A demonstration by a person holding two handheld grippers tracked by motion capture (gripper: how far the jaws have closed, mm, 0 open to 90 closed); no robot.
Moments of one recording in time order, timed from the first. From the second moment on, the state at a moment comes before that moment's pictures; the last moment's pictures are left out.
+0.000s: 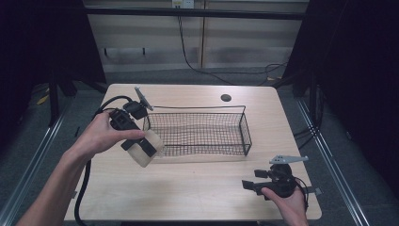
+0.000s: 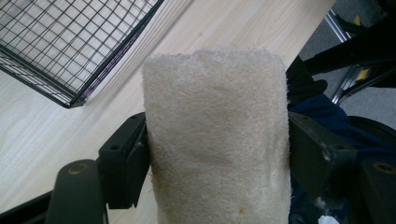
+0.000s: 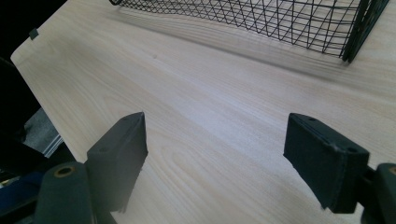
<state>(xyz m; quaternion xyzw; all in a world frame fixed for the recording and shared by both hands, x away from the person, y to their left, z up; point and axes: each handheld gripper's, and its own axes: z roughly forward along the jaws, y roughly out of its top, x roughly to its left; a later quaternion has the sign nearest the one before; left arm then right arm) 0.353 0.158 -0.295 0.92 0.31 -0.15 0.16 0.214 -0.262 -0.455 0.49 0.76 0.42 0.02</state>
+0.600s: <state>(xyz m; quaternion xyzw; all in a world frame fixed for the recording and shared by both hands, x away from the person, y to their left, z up) 0.378 0.148 -0.293 0.92 0.34 -0.15 0.16 0.214 -0.263 -0.454 0.49 0.76 0.43 0.02</state>
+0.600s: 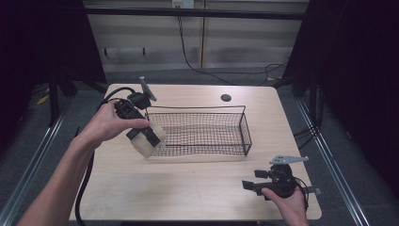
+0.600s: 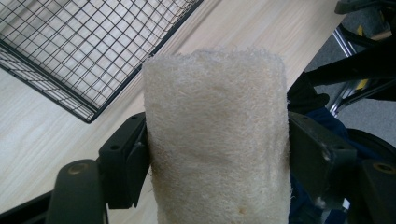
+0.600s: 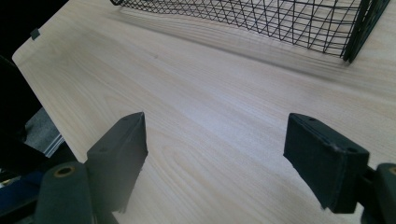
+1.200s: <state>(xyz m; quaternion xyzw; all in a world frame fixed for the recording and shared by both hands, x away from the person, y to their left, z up) 0.401 0.139 -0.295 0.90 0.39 -0.14 0.15 0.213 -0.263 -0.455 0.49 0.76 0.42 0.02</state>
